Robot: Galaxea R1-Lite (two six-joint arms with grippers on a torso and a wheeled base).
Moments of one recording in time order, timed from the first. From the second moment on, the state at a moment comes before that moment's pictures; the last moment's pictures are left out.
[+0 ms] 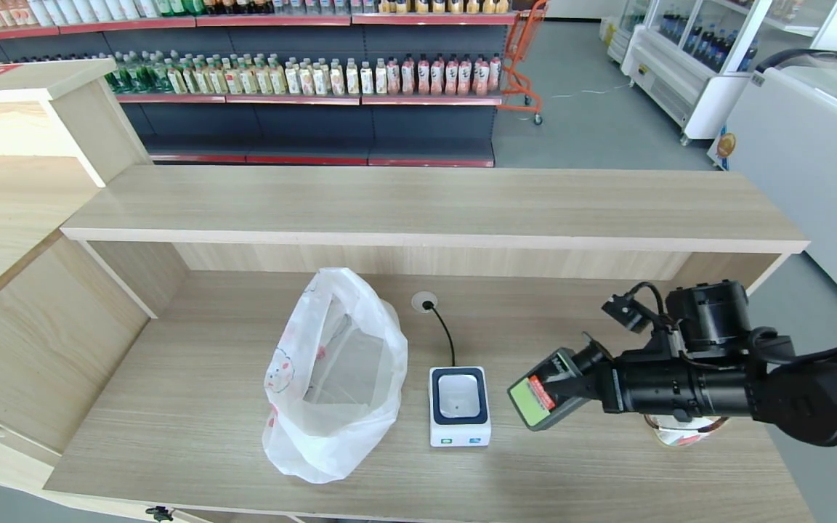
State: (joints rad) left arm 0.00 0.00 0.00 0.00 -0.01 0.00; right arm 0.27 1.85 -0.70 -0.51 0.59 0.21
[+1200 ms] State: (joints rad) left arm 0.00 0.00 0.00 0.00 -0.01 0.00; right arm 0.47 2.16 -0.88 -0.67 0.40 0.28
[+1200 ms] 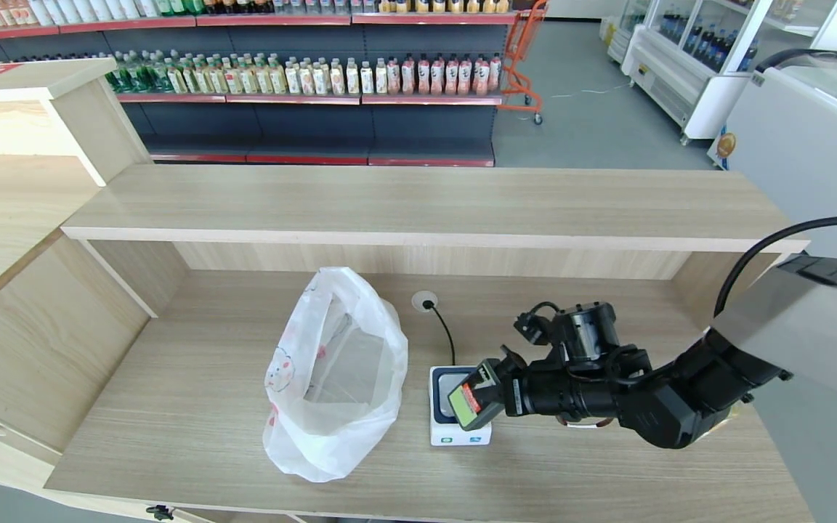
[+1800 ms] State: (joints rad) left arm 0.00 0.00 0.00 0.00 -0.01 0.00; right arm 0.48 2.12 -0.88 -0.69 0.38 0.37
